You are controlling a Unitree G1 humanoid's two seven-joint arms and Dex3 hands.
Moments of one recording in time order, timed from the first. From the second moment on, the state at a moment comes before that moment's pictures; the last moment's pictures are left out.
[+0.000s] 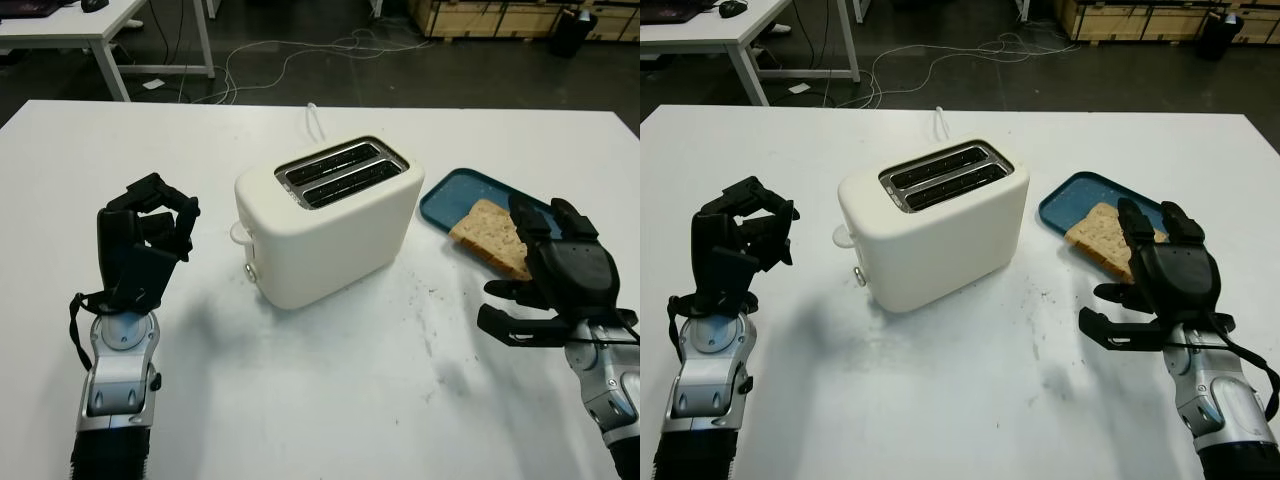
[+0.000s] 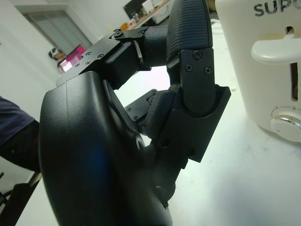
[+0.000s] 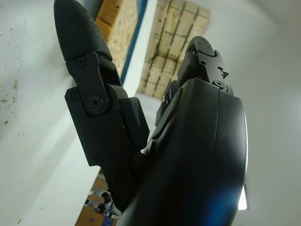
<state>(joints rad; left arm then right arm) -0.13 0.16 0.16 -0.05 0.13 -0.13 0.13 -0.10 -0.63 0.03 0.21 -0.92 0.05 -0.14</state>
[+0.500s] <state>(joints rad) -0.13 0.16 0.16 -0.05 0.13 -0.13 0.13 -0.20 -0.67 0.16 0.35 -0.92 0.04 -0.15</state>
